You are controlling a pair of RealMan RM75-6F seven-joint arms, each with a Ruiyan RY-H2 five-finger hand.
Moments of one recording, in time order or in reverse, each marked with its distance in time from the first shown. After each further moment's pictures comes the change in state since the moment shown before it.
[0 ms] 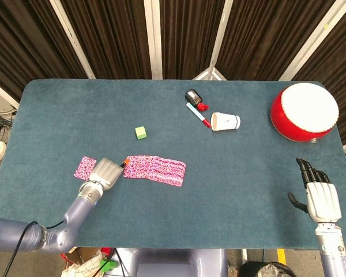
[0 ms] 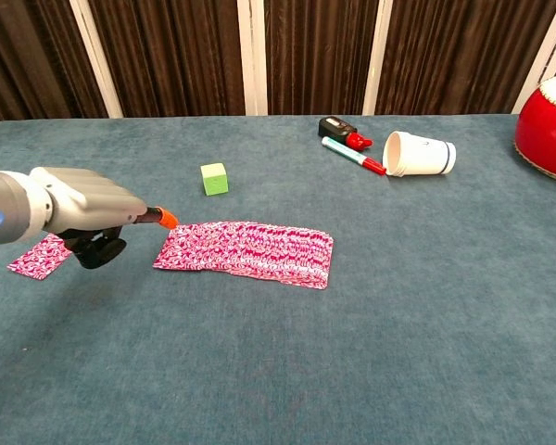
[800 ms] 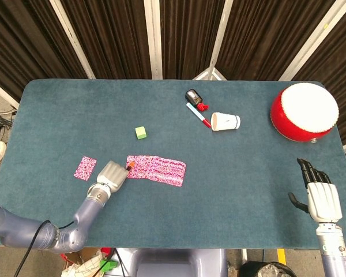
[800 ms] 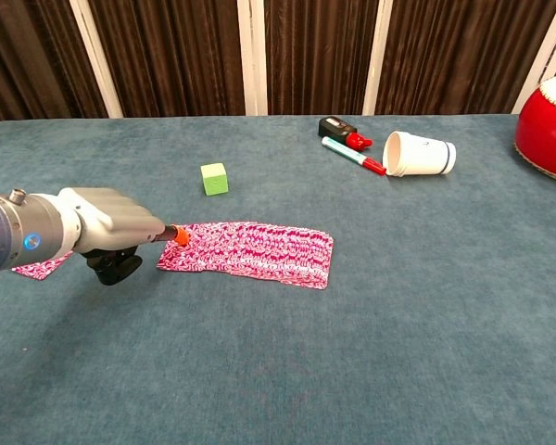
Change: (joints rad) left arm -0.040 -0.090 0.010 0.066 -0.086 0.005 0.058; right arm -0.002 0.003 0.000 0.003 0.003 0.000 0.011
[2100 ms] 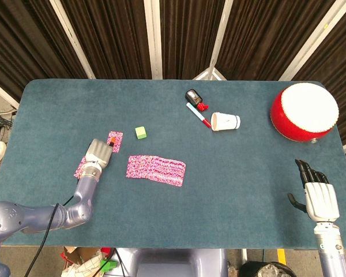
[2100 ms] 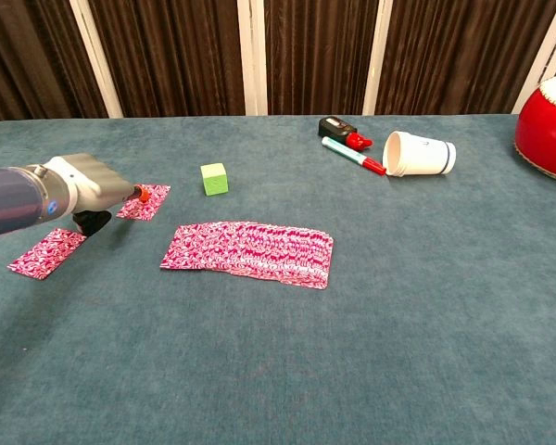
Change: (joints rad) left arm -0.030 -0.126 -0.019 0.466 -0.170 -0.105 0.145; right arm 0.008 -0.021 -0.003 0.021 0.024 -0.030 -0.040
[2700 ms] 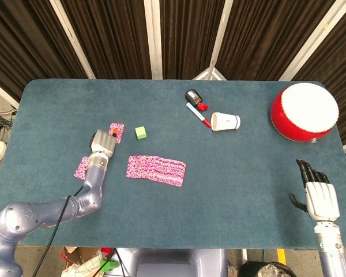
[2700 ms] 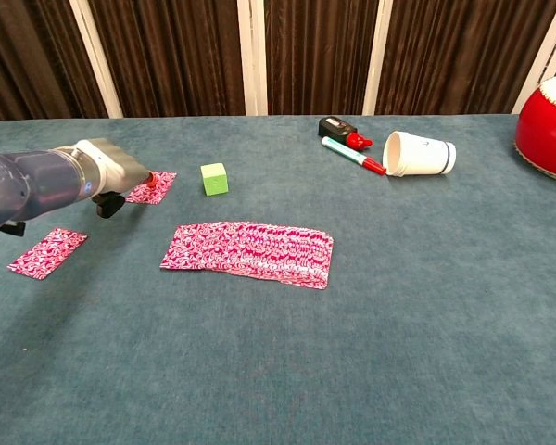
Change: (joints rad) left arm -0.041 -0.071 -0.079 0.159 -0.019 -0.046 0.064; right arm 0.002 -0.005 0.004 0.010 0.014 -0.011 -0.001
